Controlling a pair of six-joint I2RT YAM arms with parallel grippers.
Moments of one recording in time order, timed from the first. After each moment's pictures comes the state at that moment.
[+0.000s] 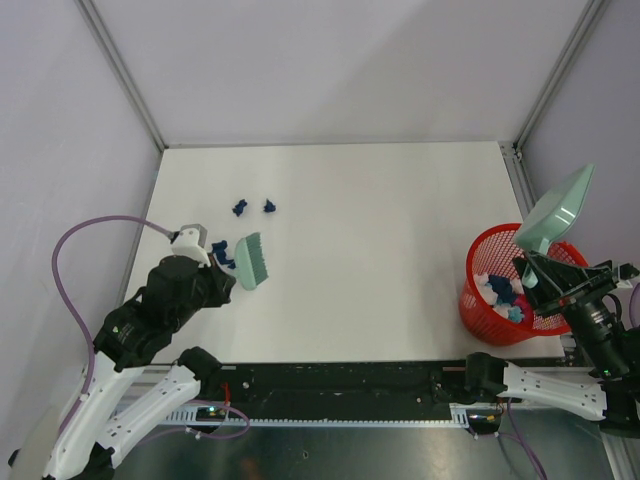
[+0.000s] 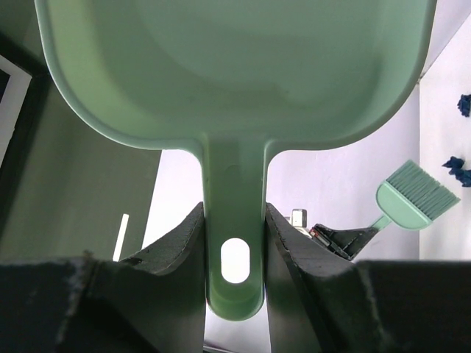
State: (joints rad) left arm -0.57 0.54 0.91 -0.97 -0.24 -0.52; right arm 1.33 0.01 0.98 -0.65 0.87 1.42
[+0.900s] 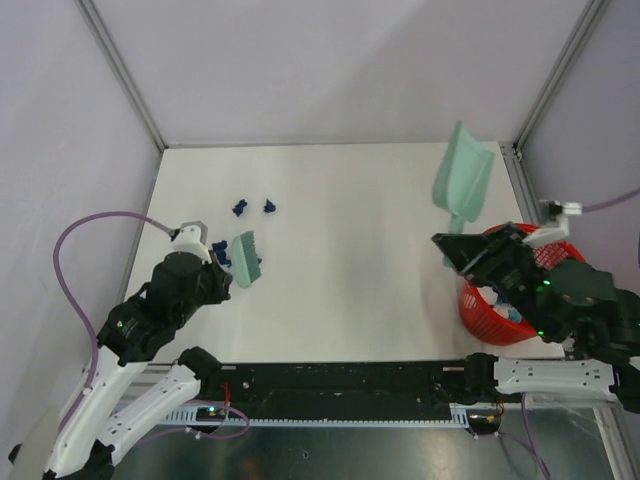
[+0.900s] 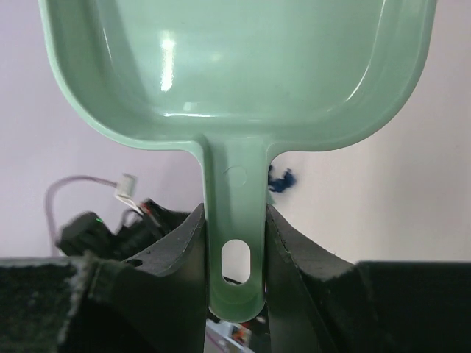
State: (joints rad) left arm -0.57 0.57 0.91 -0.97 -0.29 -0.52; right arm 1.37 0.60 1.29 -0.76 0.88 0.97
